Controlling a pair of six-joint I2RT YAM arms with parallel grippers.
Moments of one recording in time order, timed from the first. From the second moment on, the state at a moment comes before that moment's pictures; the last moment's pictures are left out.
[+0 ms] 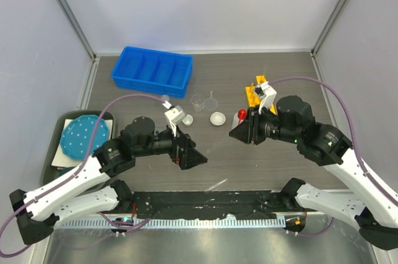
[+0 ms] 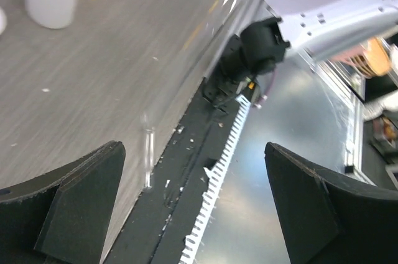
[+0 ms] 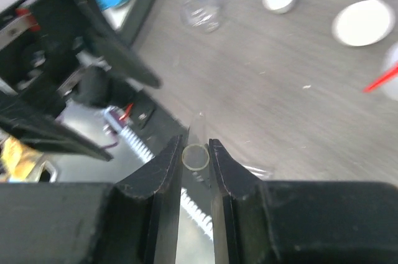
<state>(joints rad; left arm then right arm) -0.95 0.82 0.79 -0.26 0.39 -0.50 0.77 0.83 1.14 -0.76 -0.26 0.54</state>
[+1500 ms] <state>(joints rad) -0.95 0.65 0.82 -0.60 0.16 -0.50 0.23 1.59 1.64 -0.78 0.34 0.35</state>
